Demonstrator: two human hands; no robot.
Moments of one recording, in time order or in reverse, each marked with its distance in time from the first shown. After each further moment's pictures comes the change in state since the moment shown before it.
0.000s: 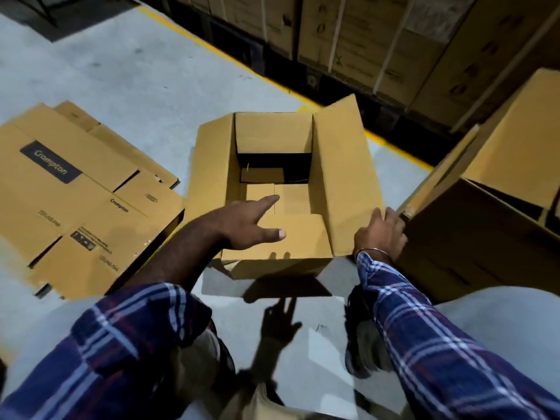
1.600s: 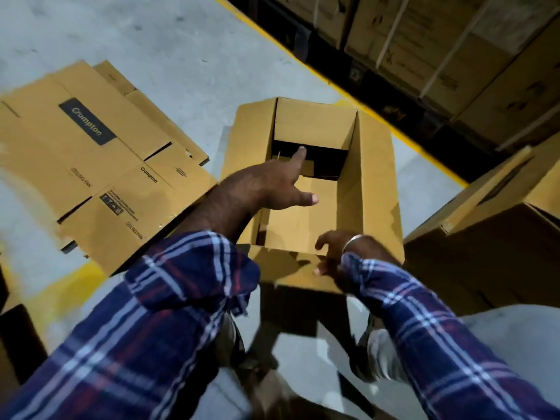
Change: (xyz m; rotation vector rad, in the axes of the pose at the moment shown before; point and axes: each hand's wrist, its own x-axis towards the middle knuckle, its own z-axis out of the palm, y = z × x) left_hand -0.006 -0.021 -0.043 -0.059 0.134 -0.072; right_hand -0.057 -0.120 -0.008 -0.393 -0.978 -0.491
